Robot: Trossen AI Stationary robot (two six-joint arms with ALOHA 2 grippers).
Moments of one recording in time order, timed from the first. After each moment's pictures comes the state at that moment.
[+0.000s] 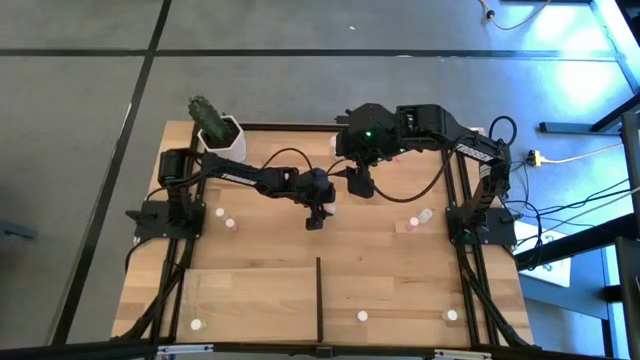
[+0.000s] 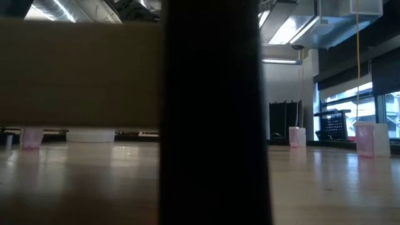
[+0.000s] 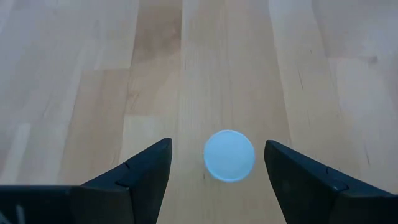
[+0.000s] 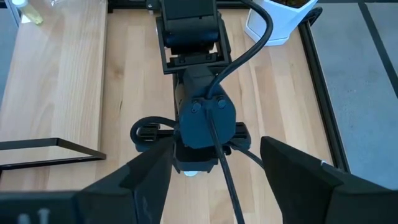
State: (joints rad) left arm 0.14 1.86 1.11 -0.08 0.07 0.11; right arm -0.08 1.82 2.28 -1.32 0.01 -0.05
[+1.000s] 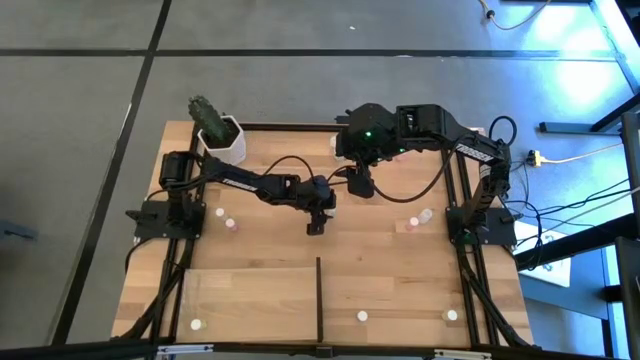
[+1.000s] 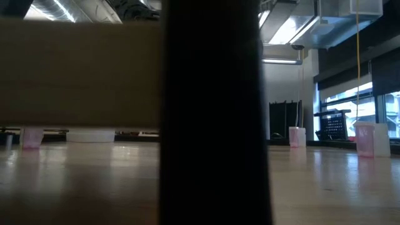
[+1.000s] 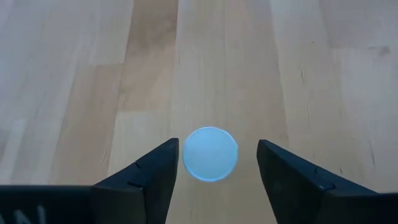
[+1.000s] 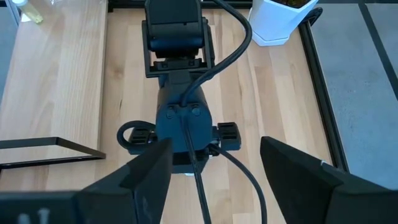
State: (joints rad) left arm 0.08 1.87 1.11 -0.07 -0.03 0.08; right arm -0.08 1.82 2.28 -1.32 0.01 -0.06
